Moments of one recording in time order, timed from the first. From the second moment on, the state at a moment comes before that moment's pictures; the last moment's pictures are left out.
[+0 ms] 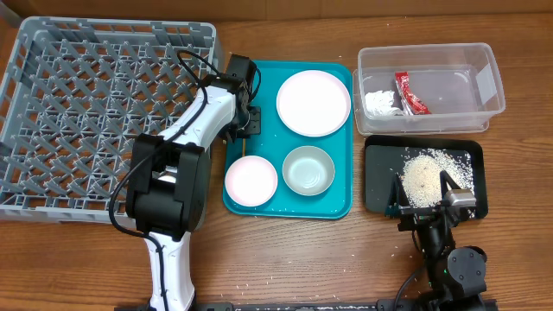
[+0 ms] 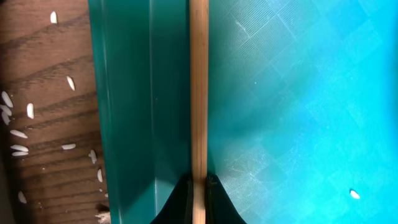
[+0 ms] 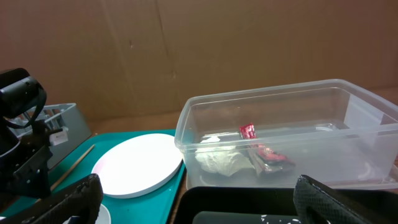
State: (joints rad) left arm -0.27 2.17 1.60 -0.83 -0.01 -0.27; right arm 0.24 0.01 0.02 -0.02 0.14 0.18
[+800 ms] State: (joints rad) left arm -0.07 1.89 1.76 -1.14 -0.10 -0.03; right arm 0.24 0.01 0.02 -0.02 0.14 0.18
